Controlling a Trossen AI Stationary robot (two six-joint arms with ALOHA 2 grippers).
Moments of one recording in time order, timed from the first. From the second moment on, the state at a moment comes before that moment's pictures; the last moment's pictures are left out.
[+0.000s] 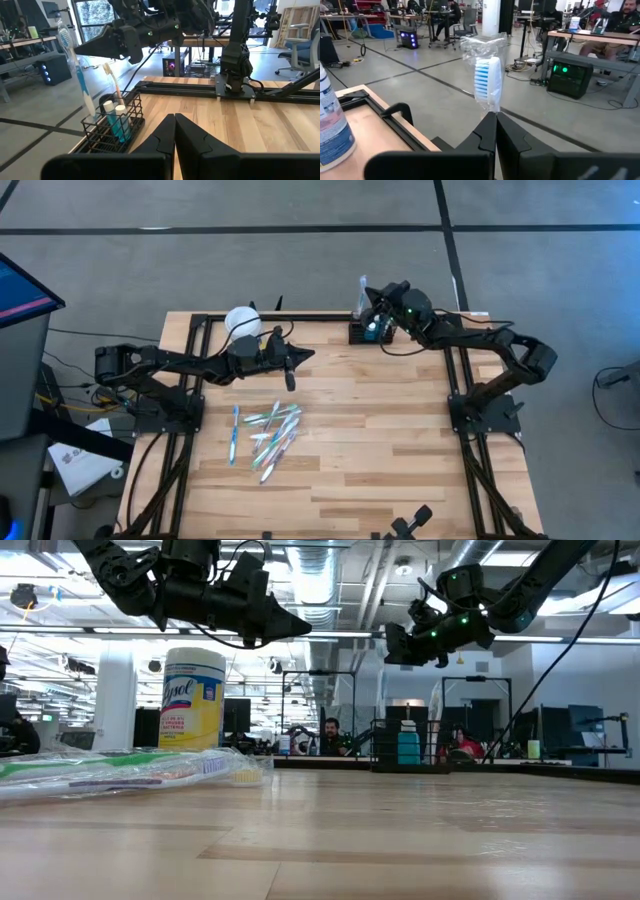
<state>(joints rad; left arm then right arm) 0.27 1.41 0.59 0.77 -0.03 0.07 -0.68 1.48 0.76 0.63 0.18 0.01</state>
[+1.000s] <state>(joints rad) 0.27 1.41 0.59 0.77 -0.04 0.07 -0.66 1.69 0.76 0.70 0.18 0.05</state>
